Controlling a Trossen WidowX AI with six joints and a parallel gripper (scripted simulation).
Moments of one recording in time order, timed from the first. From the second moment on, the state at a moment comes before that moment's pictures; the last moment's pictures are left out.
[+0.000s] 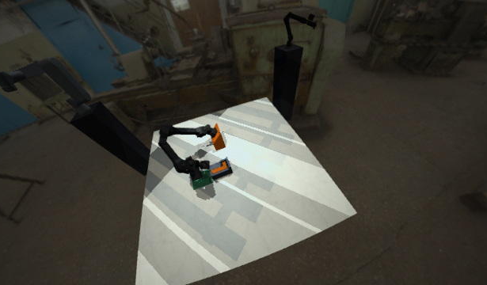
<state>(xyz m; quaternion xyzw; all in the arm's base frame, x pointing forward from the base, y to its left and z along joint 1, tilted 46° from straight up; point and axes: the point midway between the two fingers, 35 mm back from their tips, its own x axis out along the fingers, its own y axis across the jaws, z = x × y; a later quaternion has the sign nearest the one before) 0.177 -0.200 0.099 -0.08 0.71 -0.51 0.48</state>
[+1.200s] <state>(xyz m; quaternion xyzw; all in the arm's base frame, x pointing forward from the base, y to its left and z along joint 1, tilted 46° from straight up) 0.285 -0.027 -0.026 -0.25 0.65 -0.30 0.65</state>
